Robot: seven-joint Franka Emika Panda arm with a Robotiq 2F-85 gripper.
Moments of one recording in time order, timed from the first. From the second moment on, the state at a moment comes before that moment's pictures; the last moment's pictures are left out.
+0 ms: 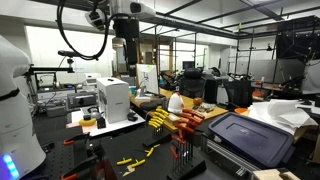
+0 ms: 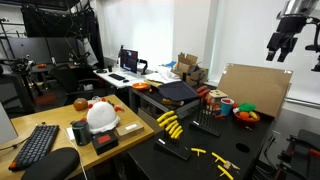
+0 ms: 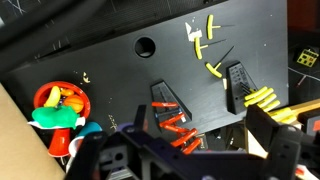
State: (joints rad) arm -0.17 -0.61 -0.26 -2.59 -0.03 2.06 -0.11
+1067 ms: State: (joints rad) arm -0.16 -0.45 -0.22 -2.54 -0.01 2.13 -0.11
